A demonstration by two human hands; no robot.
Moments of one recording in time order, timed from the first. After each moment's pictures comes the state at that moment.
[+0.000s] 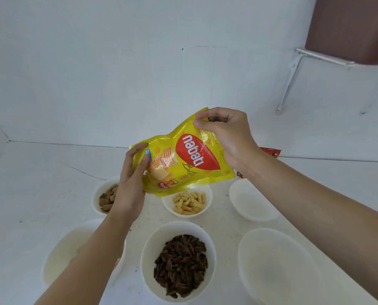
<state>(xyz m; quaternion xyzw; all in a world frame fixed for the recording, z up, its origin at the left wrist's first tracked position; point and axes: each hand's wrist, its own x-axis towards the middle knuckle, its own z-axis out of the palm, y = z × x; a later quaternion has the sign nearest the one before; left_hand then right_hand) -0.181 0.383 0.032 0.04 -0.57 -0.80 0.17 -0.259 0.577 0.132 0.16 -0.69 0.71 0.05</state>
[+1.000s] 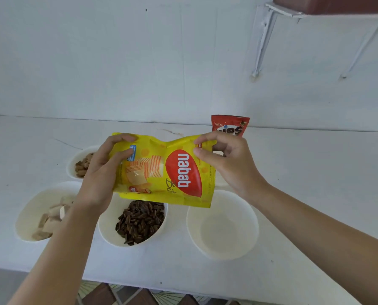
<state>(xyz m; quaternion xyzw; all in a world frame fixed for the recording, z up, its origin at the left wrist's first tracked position) -0.112 0.469 0.045 0.06 -0.72 -0.67 0.17 -0.181 0.722 0.055 0.24 -0.69 0.68 -0.01</state>
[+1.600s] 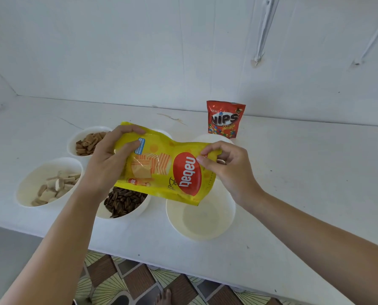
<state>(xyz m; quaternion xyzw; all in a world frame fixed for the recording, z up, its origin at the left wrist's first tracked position) -0.092 0.546 0.052 0.09 -0.79 -0.58 0.20 -0.176 0.779 0.008 0.17 -0.69 0.70 -0.06</state>
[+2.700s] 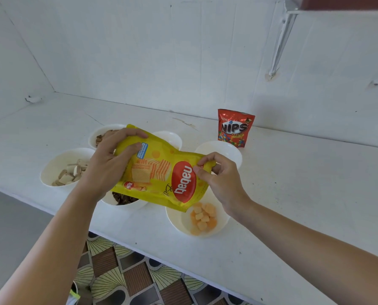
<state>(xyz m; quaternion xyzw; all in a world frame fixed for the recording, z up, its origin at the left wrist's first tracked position) -0.060 0.559 0.061 0.14 -0.82 -0.51 0.23 -0.162 0.777 0.002 0.17 -0.71 0.67 -0.14</state>
